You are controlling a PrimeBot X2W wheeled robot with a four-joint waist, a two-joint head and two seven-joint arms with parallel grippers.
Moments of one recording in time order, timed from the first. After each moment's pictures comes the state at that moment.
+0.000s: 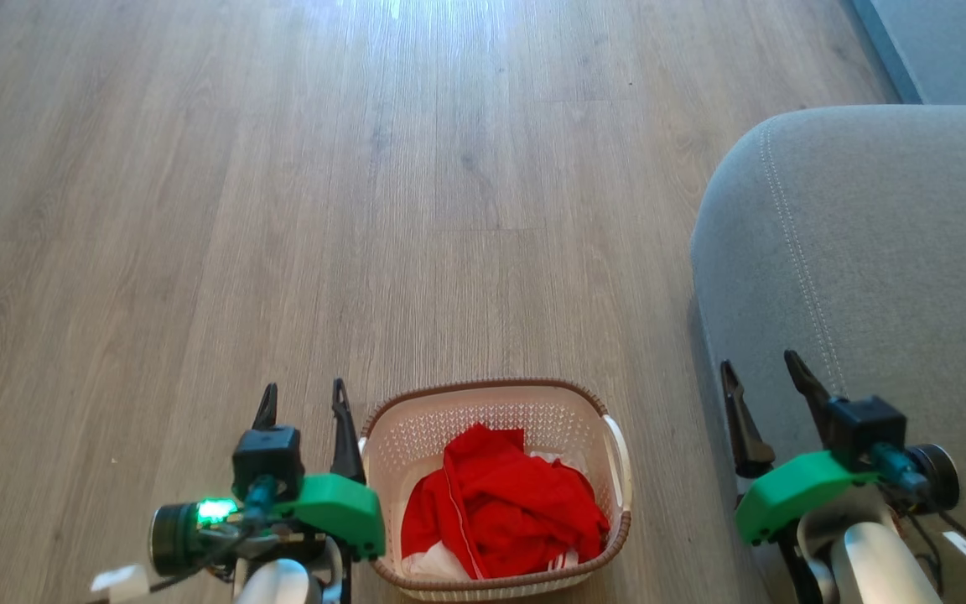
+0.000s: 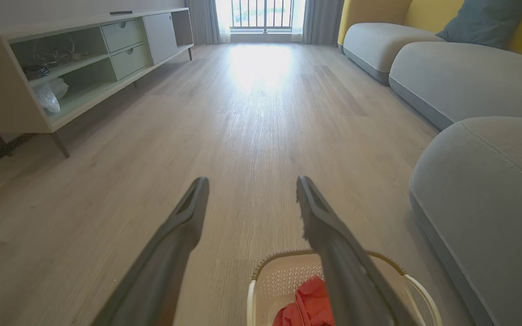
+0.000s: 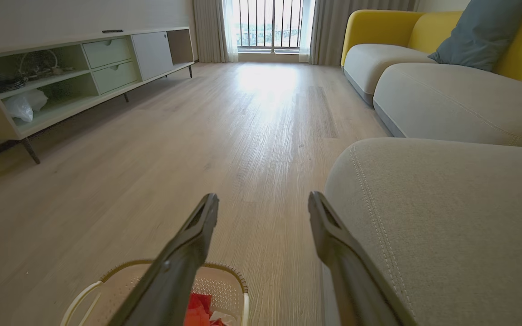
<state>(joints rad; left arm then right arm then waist) -0.08 0.04 -0.34 0.27 -0.22 0.41 -0.21 -0.10 -0.05 0.01 0.35 0.08 0.12 -0.21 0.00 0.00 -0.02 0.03</state>
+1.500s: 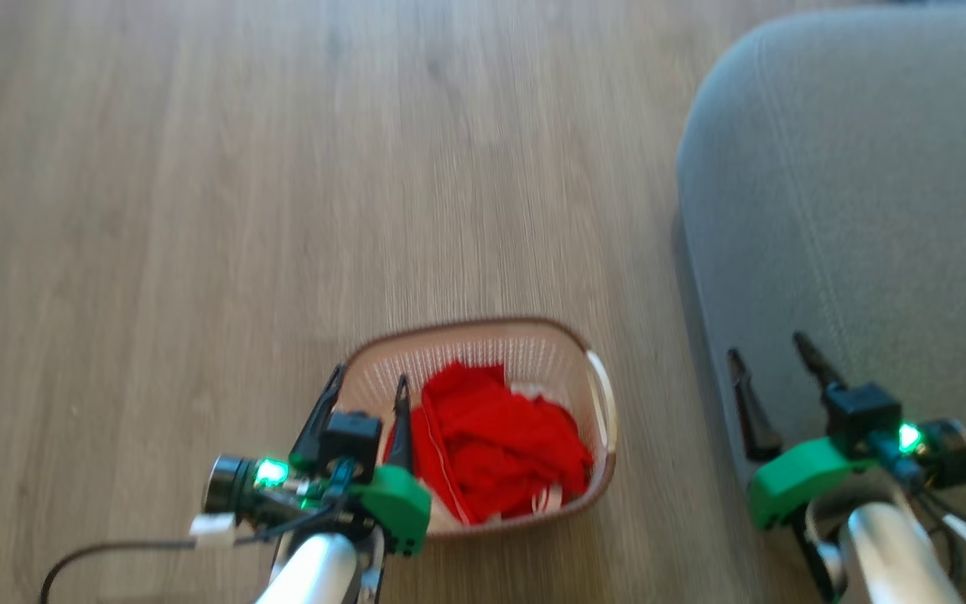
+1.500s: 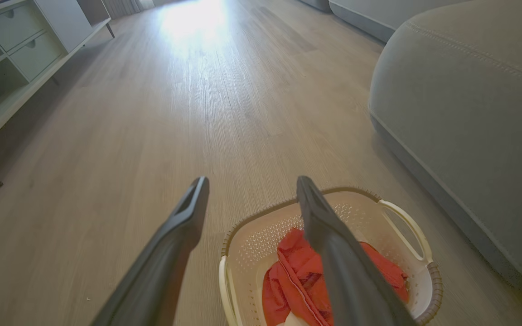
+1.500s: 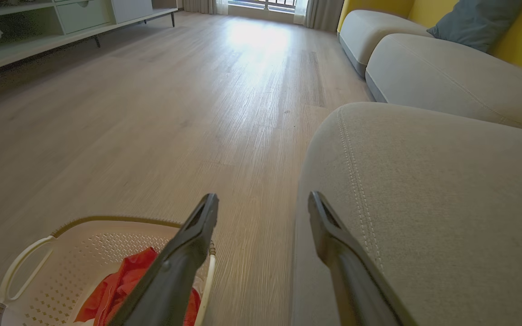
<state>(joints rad) -0.21 0.04 -0.49 0.45 -0.13 0.37 -0.25 -0.14 -0.07 0.00 0.39 -0.04 0.12 -0.25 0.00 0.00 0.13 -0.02</state>
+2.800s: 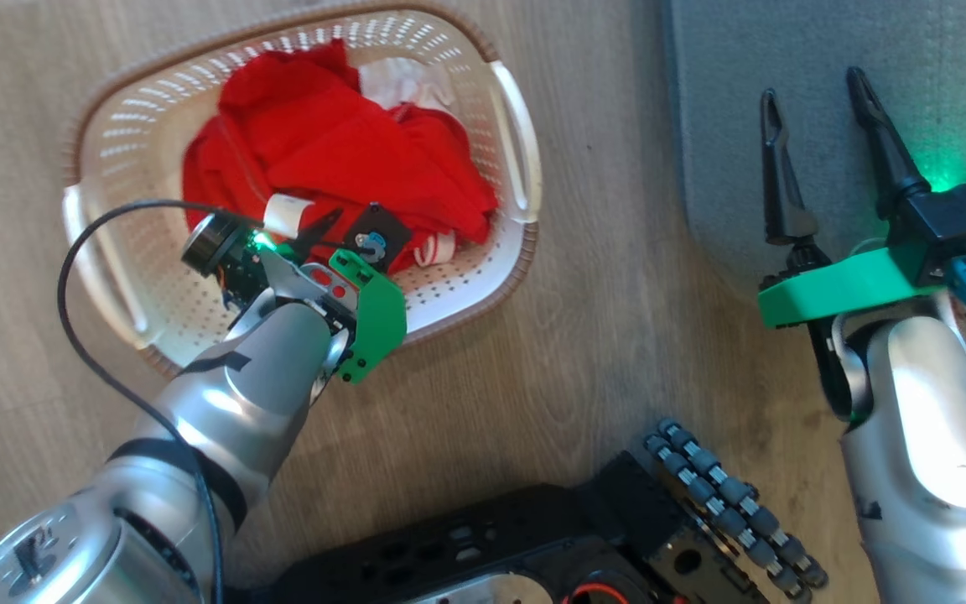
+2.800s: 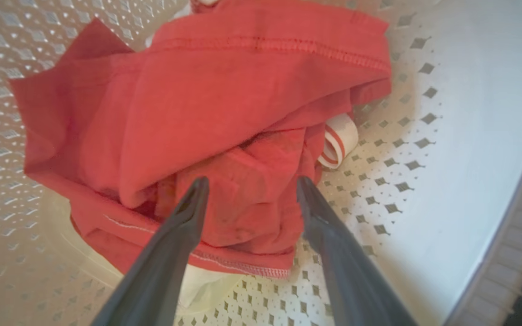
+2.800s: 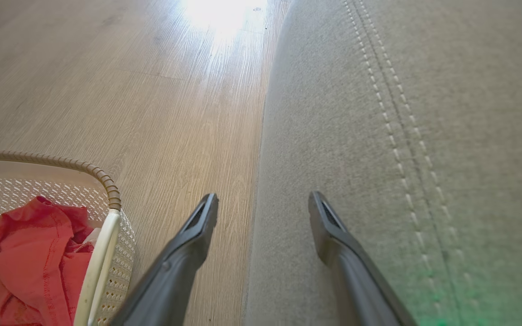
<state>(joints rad) -0.96 0.04 -1.05 1.17 -0.38 0.11 -0.11 -0.44 -0.10 0.04 0.22 0.03 0.12 -0.26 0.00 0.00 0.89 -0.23</state>
